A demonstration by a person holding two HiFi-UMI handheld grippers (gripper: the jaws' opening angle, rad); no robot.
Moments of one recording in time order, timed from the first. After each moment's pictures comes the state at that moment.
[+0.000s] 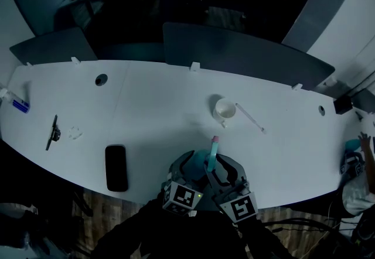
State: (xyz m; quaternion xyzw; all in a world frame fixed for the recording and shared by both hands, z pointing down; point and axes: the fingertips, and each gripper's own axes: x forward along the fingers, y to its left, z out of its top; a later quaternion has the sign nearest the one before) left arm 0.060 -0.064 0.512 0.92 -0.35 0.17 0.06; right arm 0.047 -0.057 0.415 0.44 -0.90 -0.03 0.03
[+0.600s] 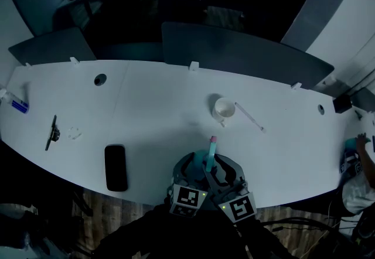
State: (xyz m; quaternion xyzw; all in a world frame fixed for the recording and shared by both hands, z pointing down) left arm 0.060 -0.068 0.507 0.89 -0.41 0.14 0.12; right arm 0.044 -0.057 0.416 0.44 -0.90 -0.02 0.03
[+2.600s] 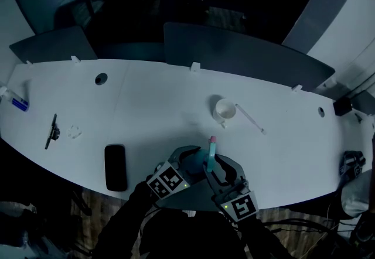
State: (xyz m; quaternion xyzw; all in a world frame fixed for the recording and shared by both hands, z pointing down) left arm 0.067 -0.065 0.509 0.97 -0.15 0.16 0.08; right arm 0.044 -0.058 0.415 0.42 -0.91 -0.02 0.02
